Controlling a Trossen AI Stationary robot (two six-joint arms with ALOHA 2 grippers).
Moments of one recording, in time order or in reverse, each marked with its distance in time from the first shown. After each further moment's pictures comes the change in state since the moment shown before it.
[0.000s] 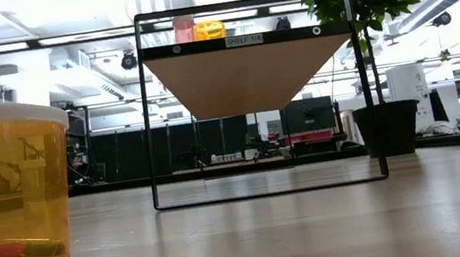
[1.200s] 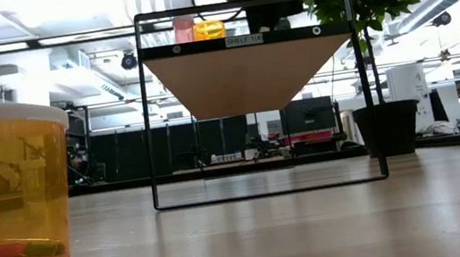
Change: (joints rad) left arm 0.000 -0.005 0.000 -0.001 0.000 0.010; right arm -0.660 0.563 0.668 -0.202 0.001 -0.993
